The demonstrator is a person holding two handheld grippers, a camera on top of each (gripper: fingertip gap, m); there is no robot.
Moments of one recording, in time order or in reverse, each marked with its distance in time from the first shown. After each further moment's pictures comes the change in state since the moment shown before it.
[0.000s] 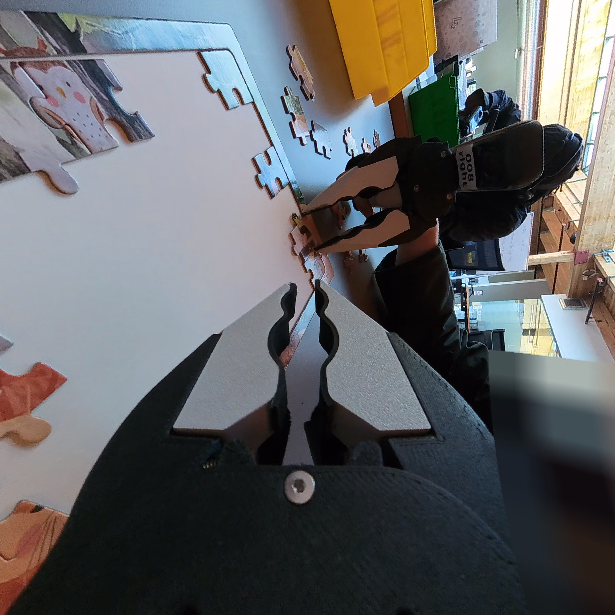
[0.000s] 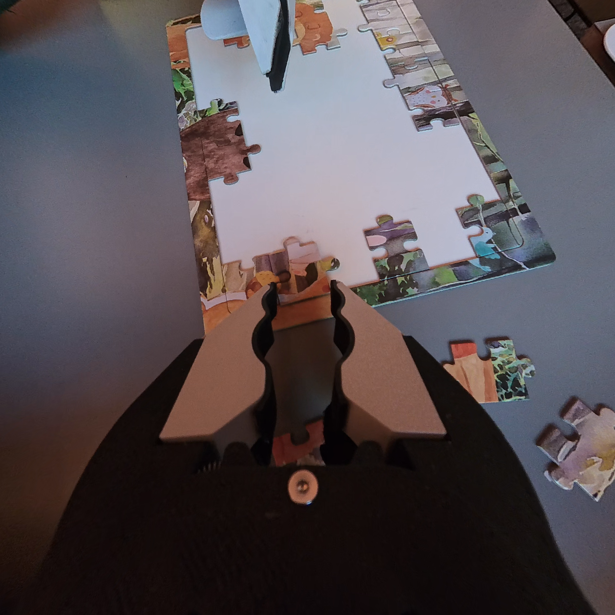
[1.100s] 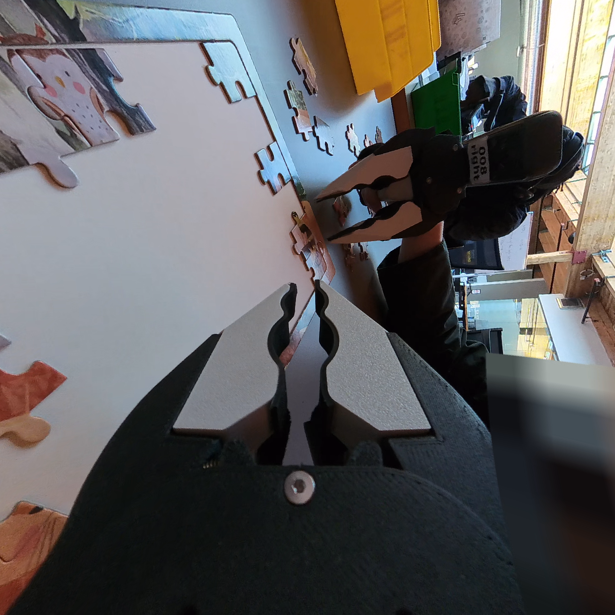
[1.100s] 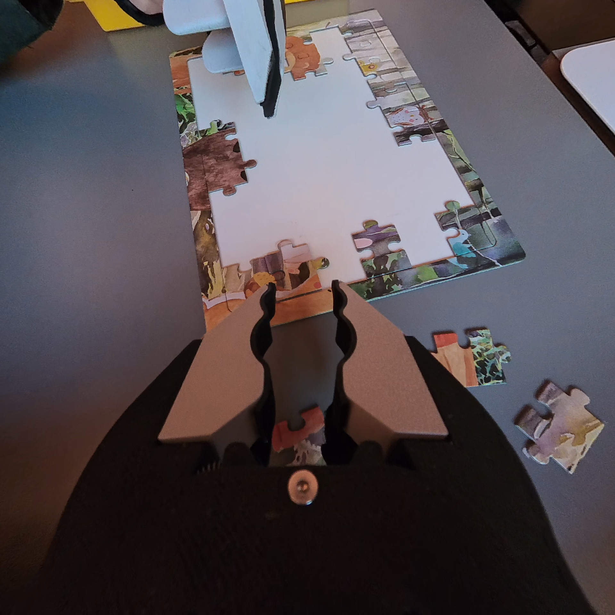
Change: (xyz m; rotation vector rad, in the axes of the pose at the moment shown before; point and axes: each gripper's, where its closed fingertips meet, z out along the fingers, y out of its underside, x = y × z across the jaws) left arm -0.002 0.002 0.002 -0.011 0.000 -0.011; right arm 0.004 -0.006 -0.013 0.050 0.020 0.011
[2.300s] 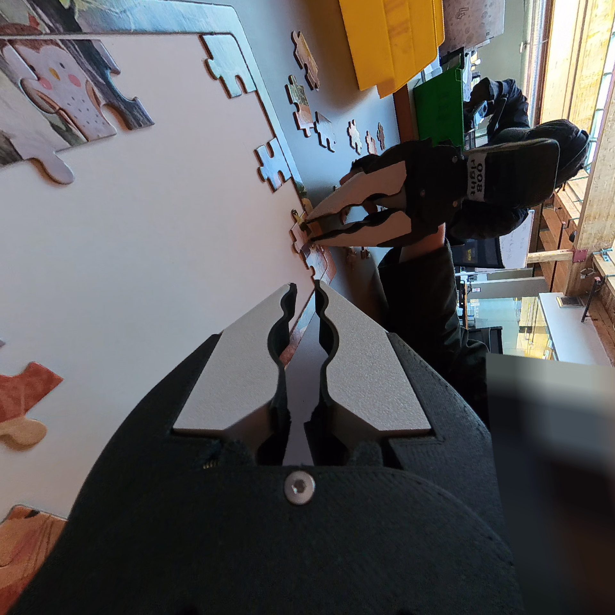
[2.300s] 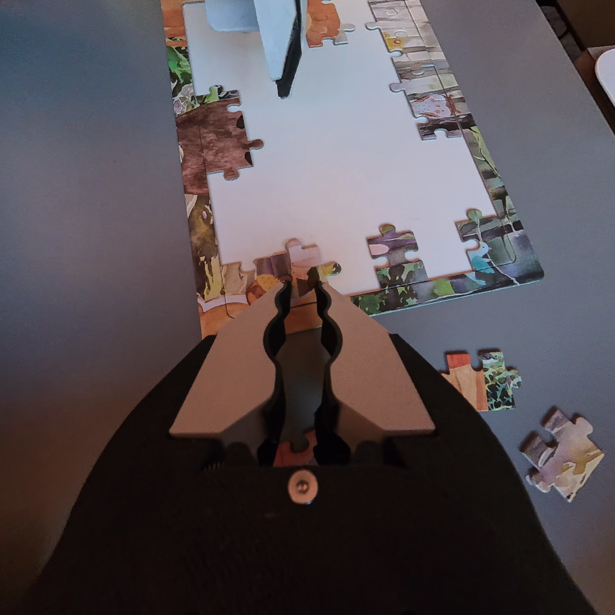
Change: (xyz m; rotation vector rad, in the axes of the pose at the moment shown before) left arm 0.000 0.002 0.001 -0.010 -0.002 -0.004; right arm -0.006 0.005 0.015 -0.080 0.023 -0.088
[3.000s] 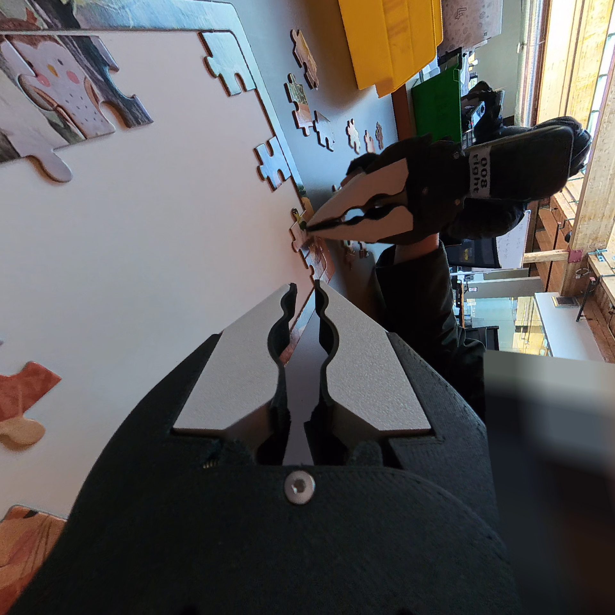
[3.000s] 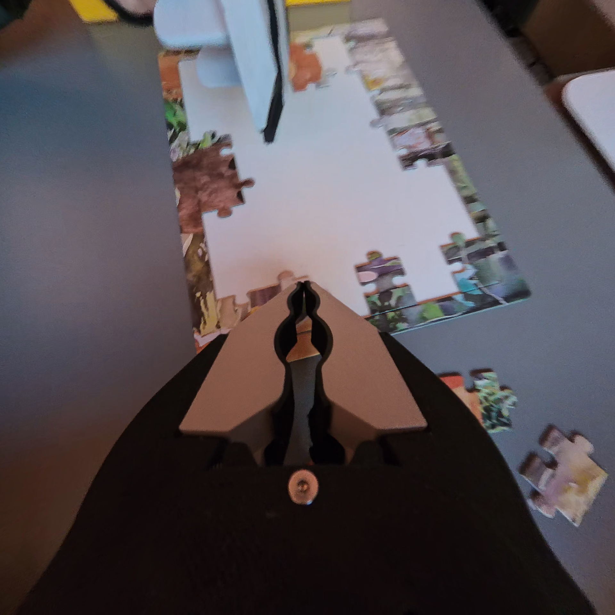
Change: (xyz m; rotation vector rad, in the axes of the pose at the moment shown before) left arm 0.000 0.000 0.000 -0.003 0.007 -0.006; right arm 0.007 -0.018 0.003 0.070 0.017 0.049
